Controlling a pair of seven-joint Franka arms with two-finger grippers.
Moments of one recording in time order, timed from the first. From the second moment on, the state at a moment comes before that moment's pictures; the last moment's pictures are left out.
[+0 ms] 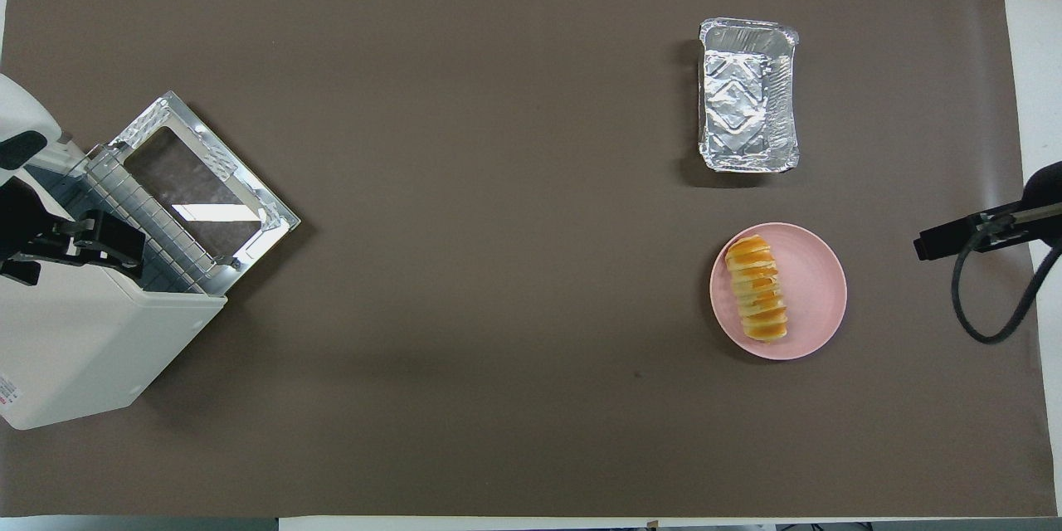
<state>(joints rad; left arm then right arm) -0.09 -0.04 -0.03 -1.62 0.06 1.32 -0.11 0.08 -0.17 -0.01 -2.01 0.00 1.74 -0.11</state>
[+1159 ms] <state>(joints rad) -0.09 -0.04 -0.03 -1.62 0.06 1.32 -0.11 0.15 -0.01 -0.01 -2.40 0.00 2.42 -0.05</state>
